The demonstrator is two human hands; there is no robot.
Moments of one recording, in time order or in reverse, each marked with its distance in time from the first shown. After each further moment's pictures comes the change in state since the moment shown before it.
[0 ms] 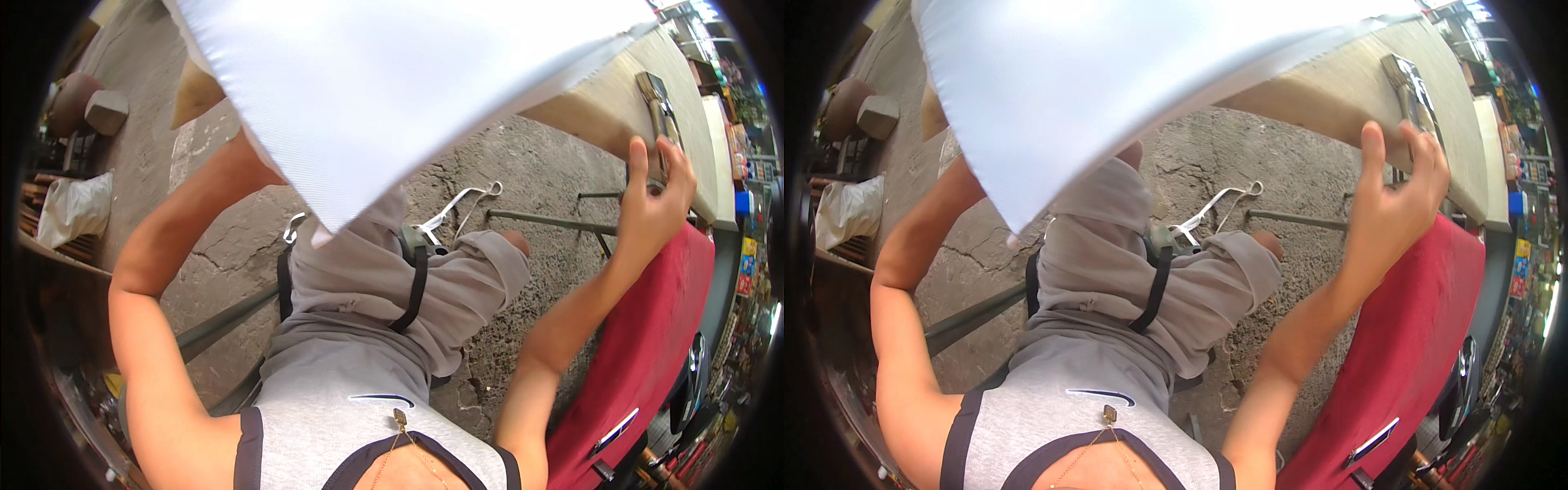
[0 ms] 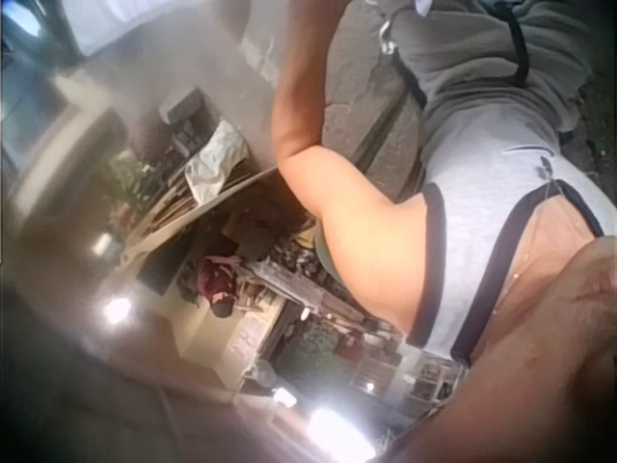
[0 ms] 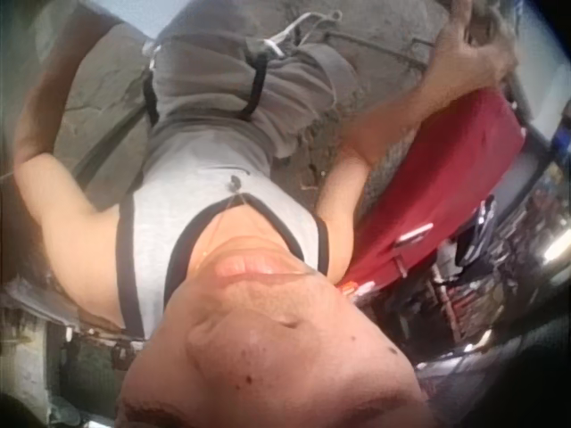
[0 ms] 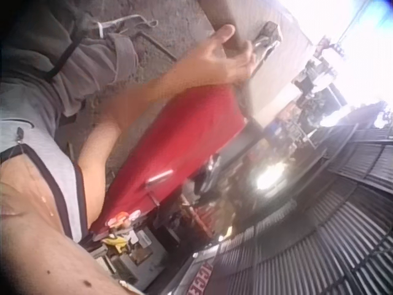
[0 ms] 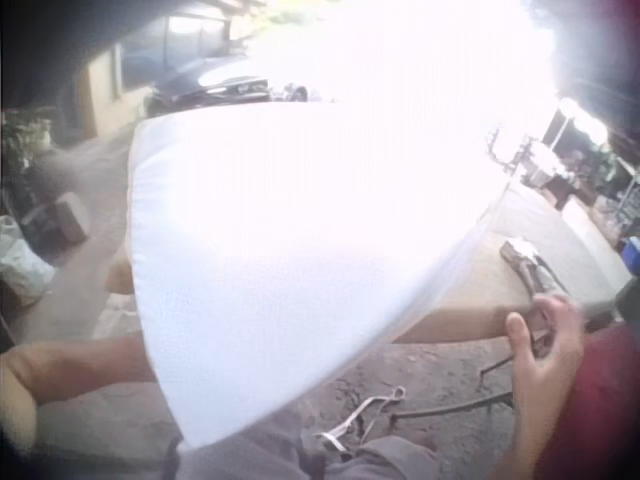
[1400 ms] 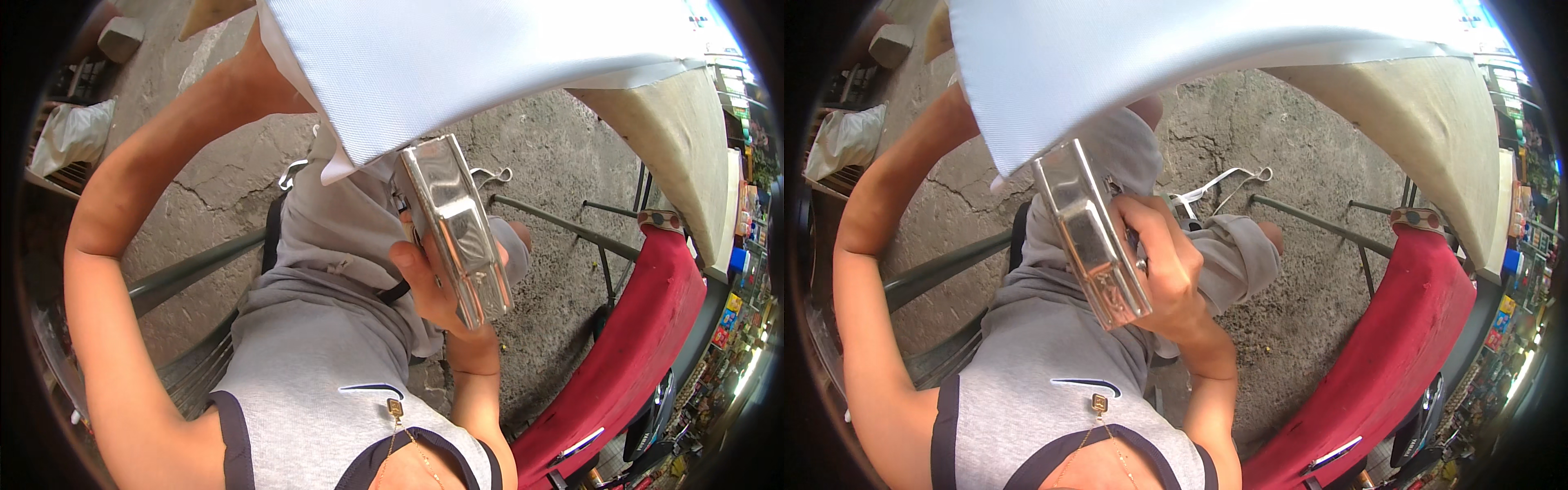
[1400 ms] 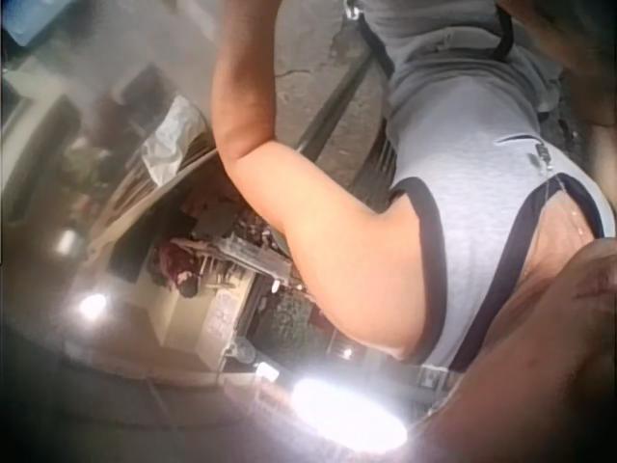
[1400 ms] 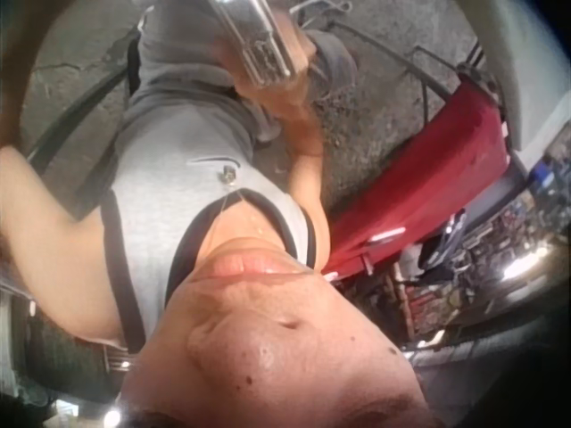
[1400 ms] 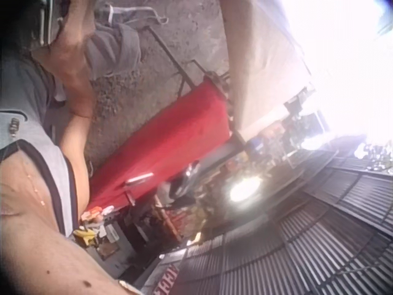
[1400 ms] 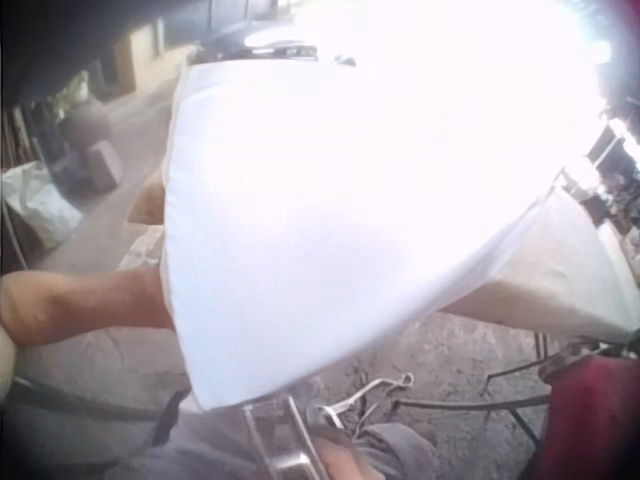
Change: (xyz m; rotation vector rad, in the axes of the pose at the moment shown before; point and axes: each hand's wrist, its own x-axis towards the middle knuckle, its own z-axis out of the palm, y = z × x) left_hand -0.003 0.020 -0.006 0.140 0.104 -0.132; right_hand -0.122 -0.134 -0.006 1.038 -0.607 -0.094
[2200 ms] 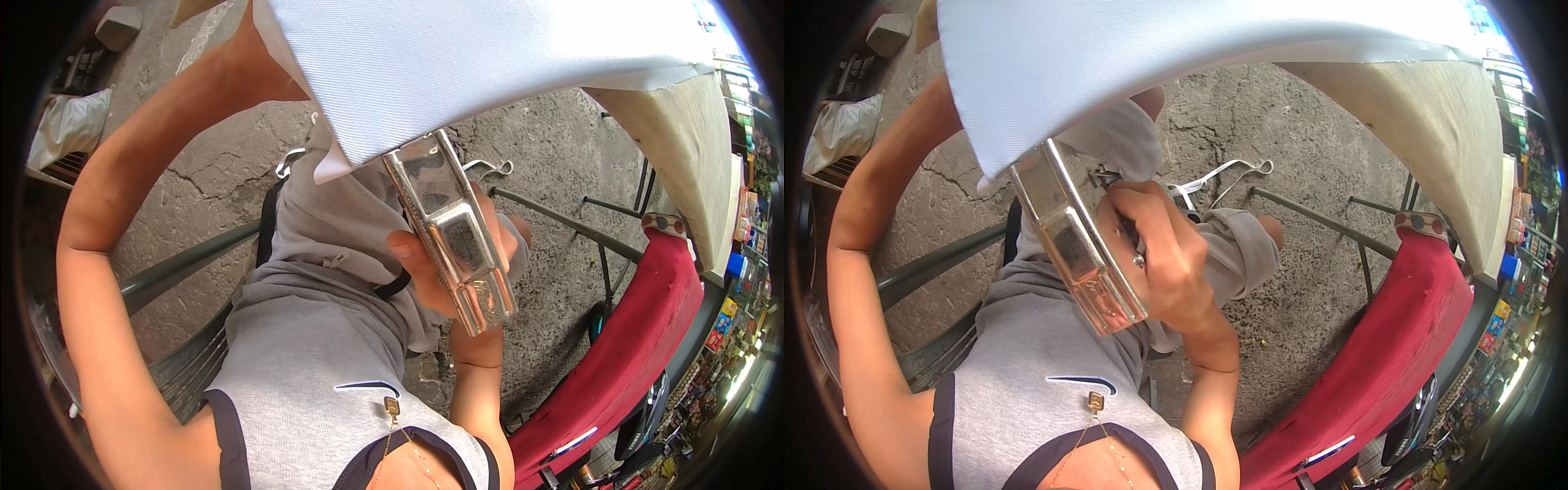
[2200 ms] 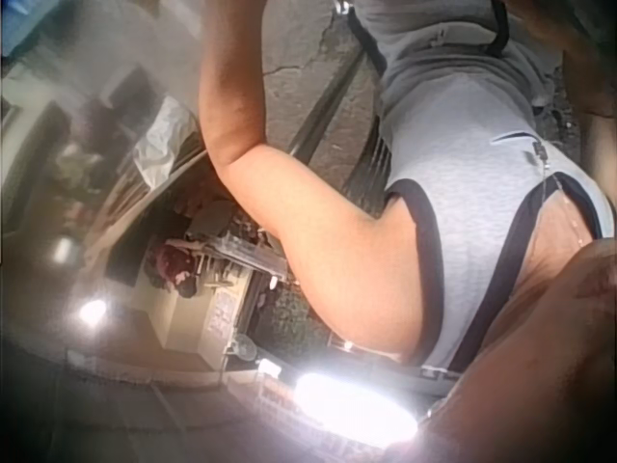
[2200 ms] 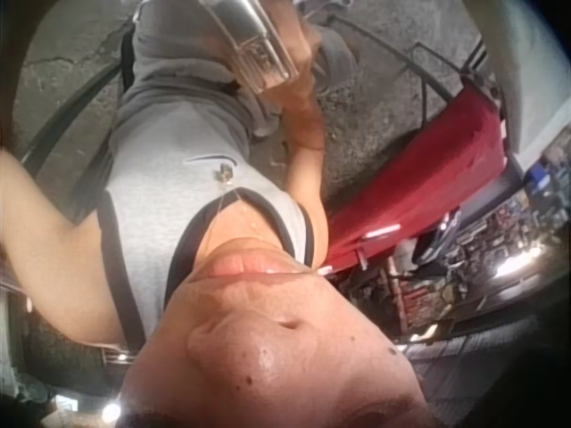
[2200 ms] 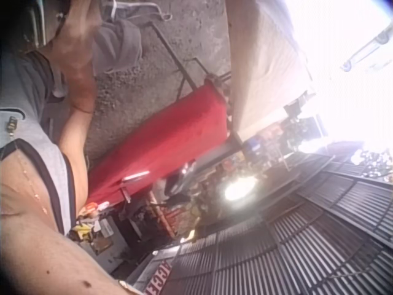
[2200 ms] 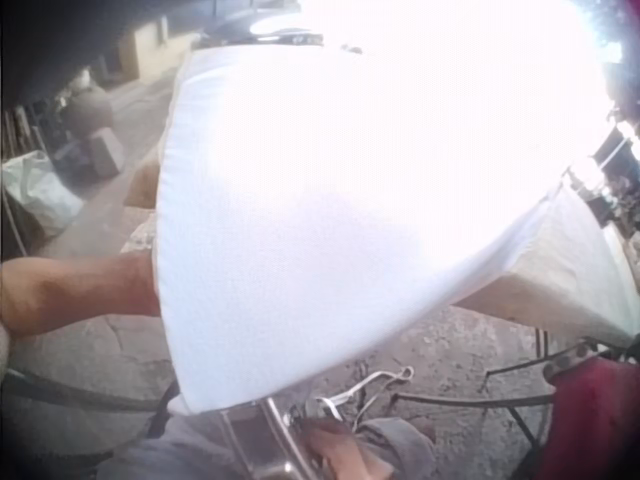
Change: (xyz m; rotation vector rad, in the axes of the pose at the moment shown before) left_hand -0.004 -0.005 0.000 0.009 0.001 -0.025; right_hand 0.009 0.020 0.005 -0.059 0.020 -0.134
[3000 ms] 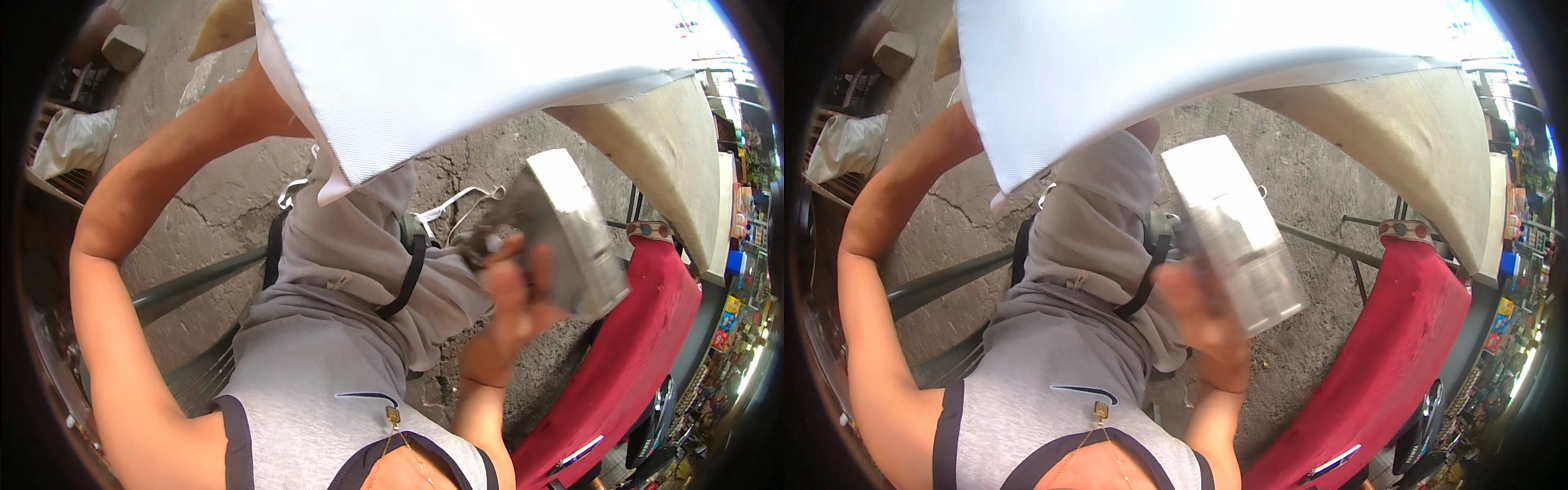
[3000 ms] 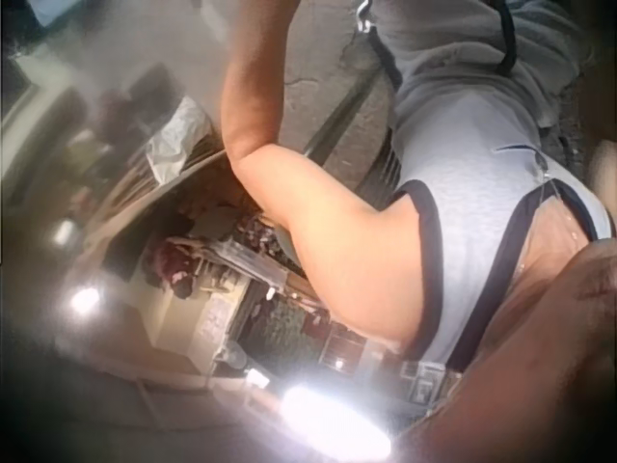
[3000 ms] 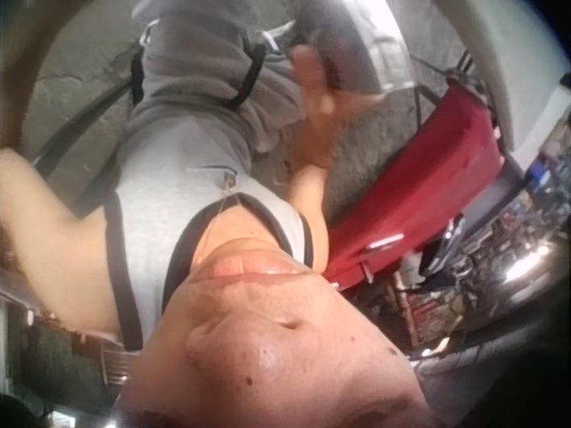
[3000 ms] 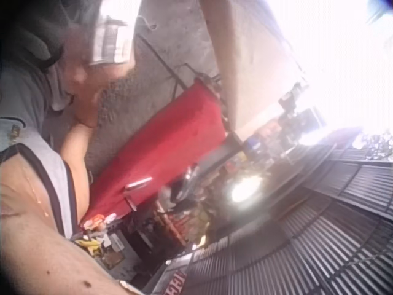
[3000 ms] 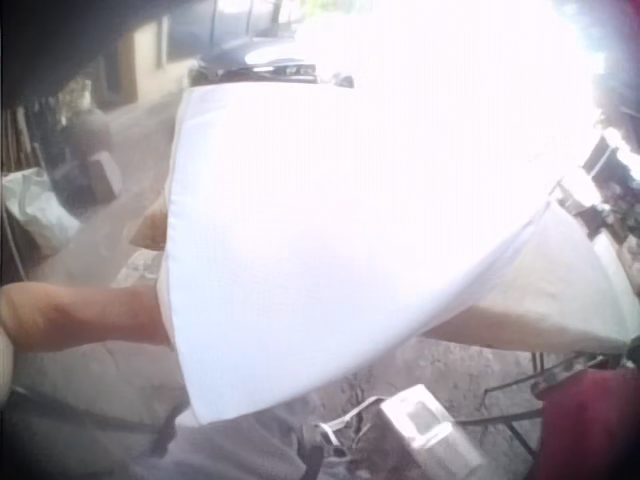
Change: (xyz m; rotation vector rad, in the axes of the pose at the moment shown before) left_hand 0.013 0.003 -0.009 -0.029 0.042 0.043; right_hand 0.004 -0.033 -0.035 0.264 0.569 0.484
